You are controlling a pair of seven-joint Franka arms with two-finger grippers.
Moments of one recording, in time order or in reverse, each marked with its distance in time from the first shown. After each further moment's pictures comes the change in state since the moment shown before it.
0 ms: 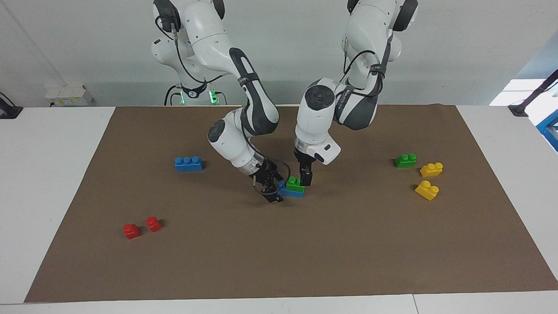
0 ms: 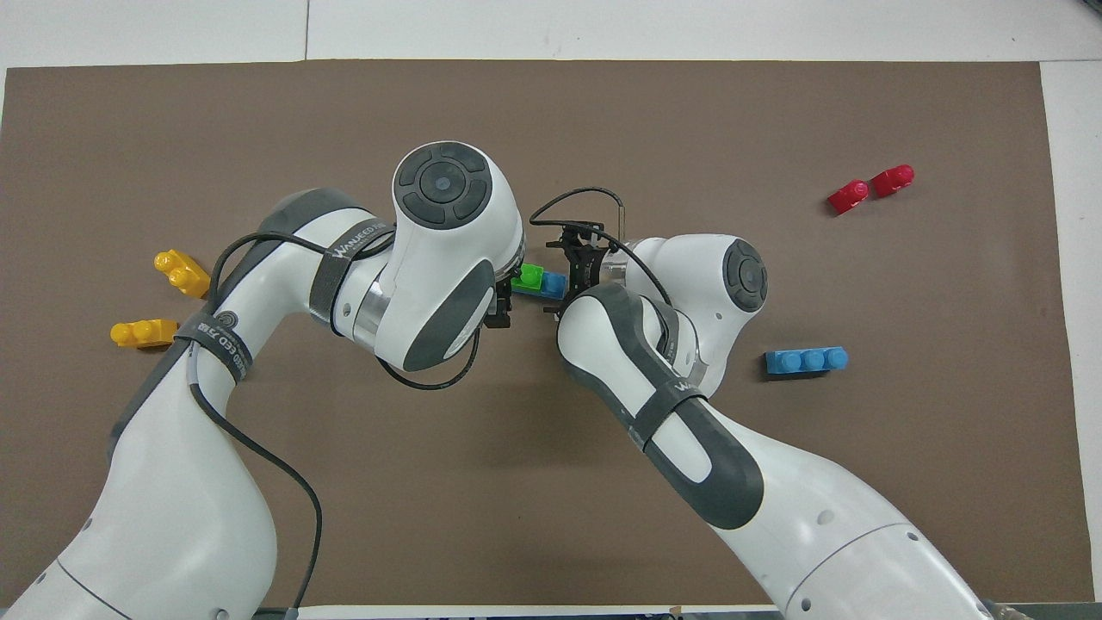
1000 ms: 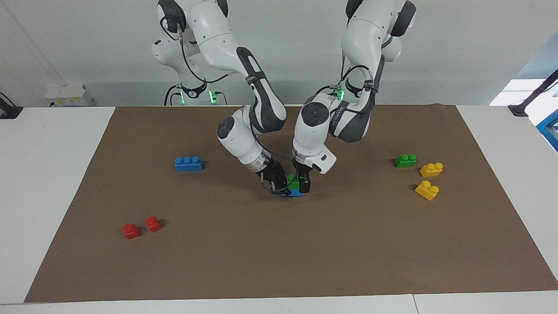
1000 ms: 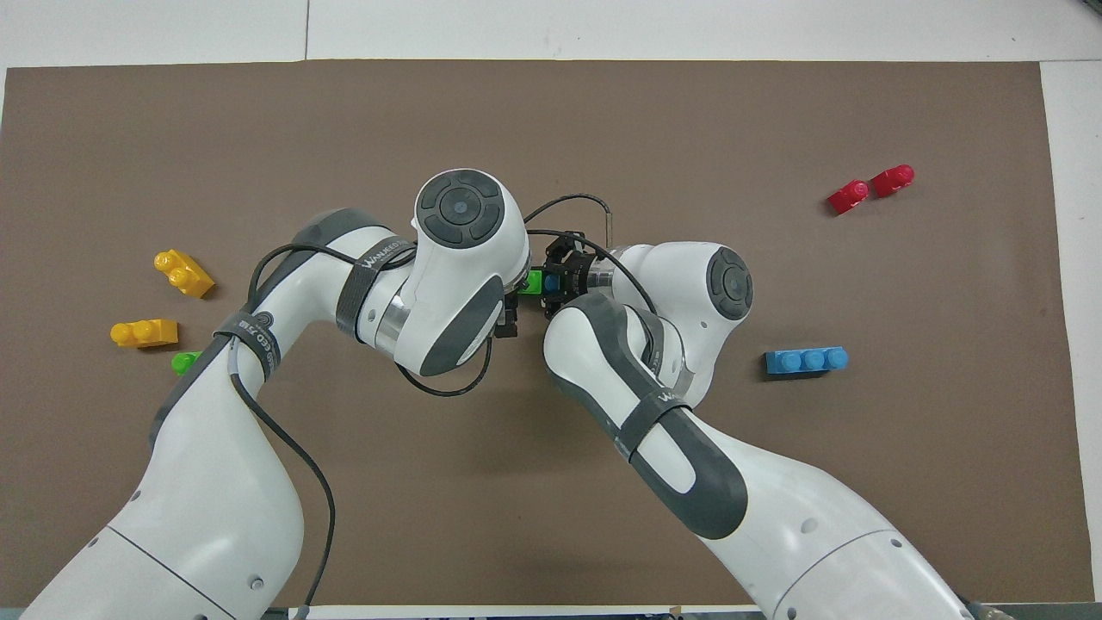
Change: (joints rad) left arm -0.005 0.036 -0.002 -0.067 0.009 0.079 -0.068; right arm 0.028 0.003 -0.006 0.001 0.000 0.013 -0.002
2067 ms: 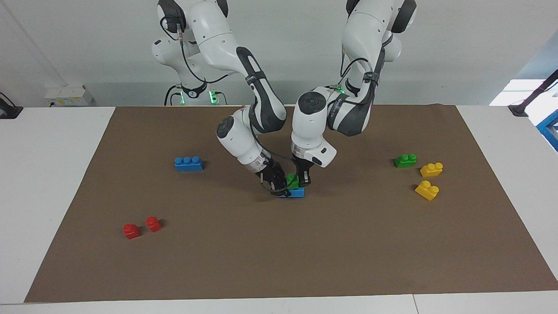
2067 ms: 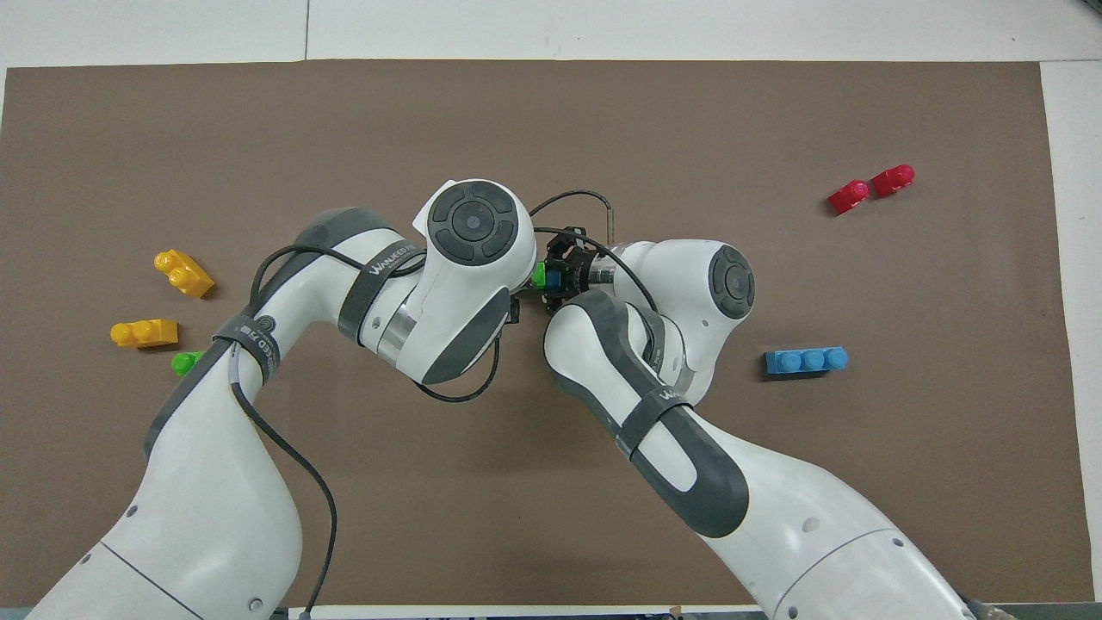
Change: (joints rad) left arm 0.003 -0.061 0.001 0.001 0.075 0.019 -0.076; right arm -0.001 0.003 -0.002 0.006 0.000 0.013 -0.015
